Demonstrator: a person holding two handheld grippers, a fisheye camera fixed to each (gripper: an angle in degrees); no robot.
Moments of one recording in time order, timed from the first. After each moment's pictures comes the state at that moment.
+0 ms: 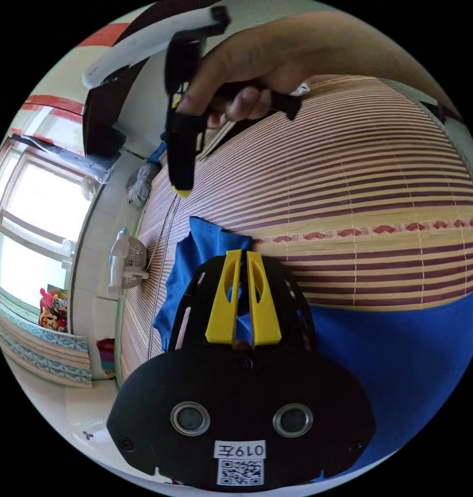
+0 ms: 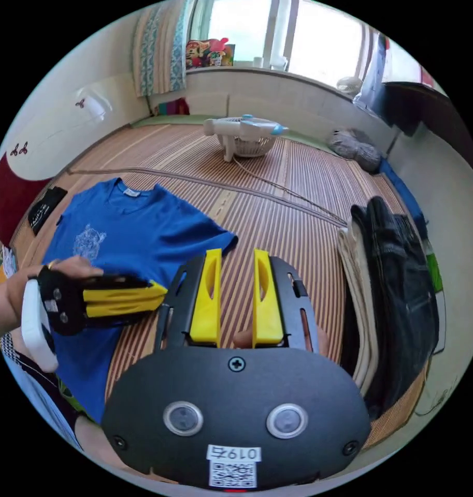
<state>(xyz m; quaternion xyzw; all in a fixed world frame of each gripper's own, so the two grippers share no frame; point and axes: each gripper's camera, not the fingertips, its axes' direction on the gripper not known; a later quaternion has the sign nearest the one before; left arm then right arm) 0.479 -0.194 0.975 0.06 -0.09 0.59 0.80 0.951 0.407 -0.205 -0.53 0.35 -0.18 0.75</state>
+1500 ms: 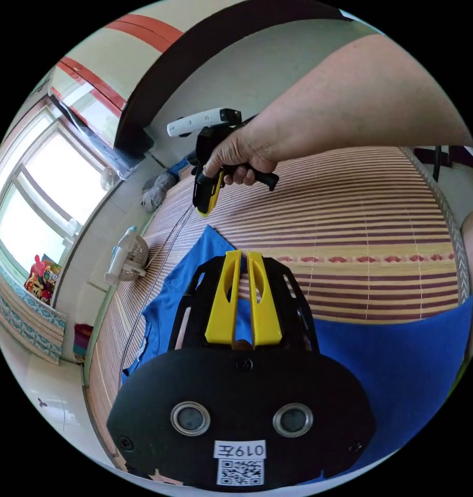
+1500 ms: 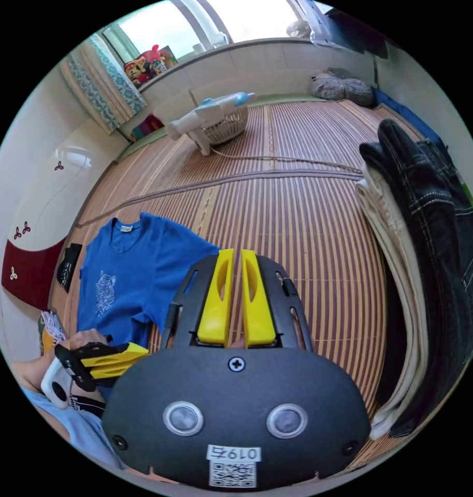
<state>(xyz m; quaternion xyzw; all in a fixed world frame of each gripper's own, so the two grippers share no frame) 0.415 -0.135 0.780 0.14 -0.03 0.51 0.85 1.127 0.395 -0.276 -0.51 0.34 0.00 0.79</state>
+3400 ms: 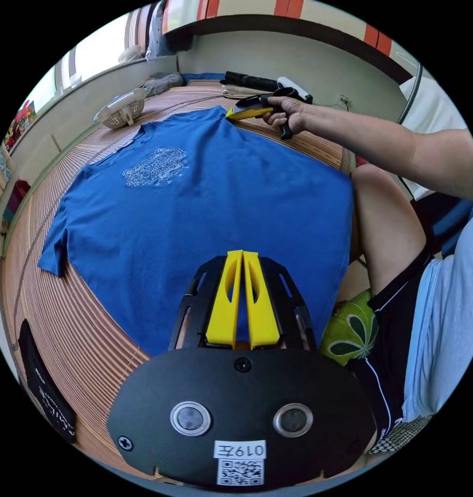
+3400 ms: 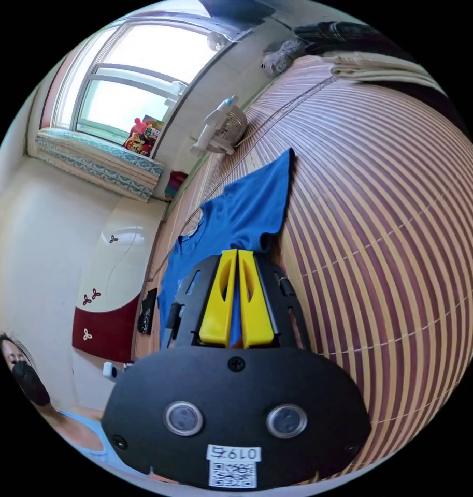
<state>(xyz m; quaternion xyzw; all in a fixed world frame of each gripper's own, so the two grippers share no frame) -0.081 -0.152 0.476 -0.11 0.13 0.34 0.93 0.985 0.447 -0.385 -0.35 0.27 0.23 0.87</state>
